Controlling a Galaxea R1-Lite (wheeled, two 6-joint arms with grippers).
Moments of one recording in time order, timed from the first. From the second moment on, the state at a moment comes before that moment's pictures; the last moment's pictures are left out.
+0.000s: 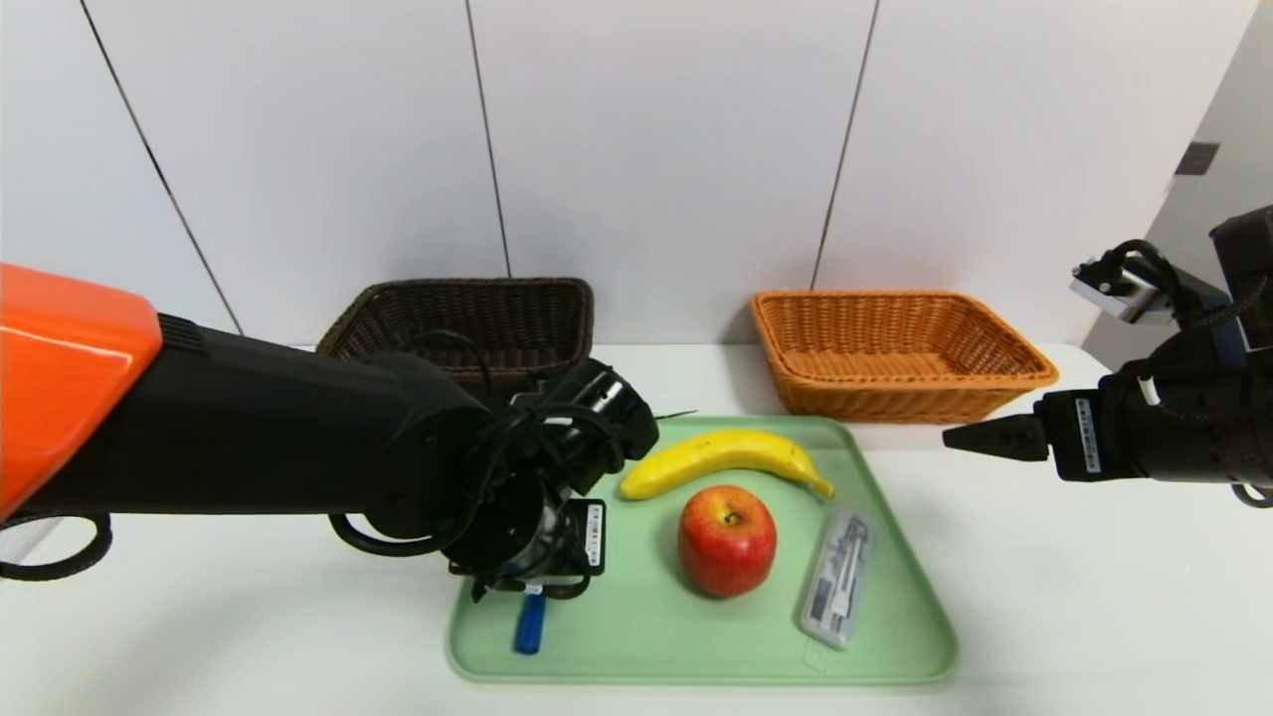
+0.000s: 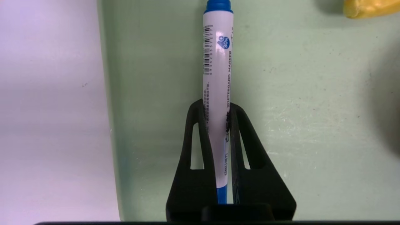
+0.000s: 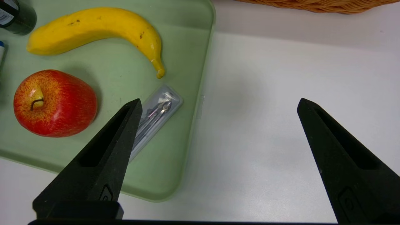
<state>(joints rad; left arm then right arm) -0.79 1.91 -1.27 0.44 0.37 -0.70 0.20 1.42 -0.99 0.27 0.09 0.08</state>
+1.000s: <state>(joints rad) -0.54 1.60 -1.51 0.57 0.43 -0.26 0.19 1.41 -1.00 0.27 0.09 0.08</state>
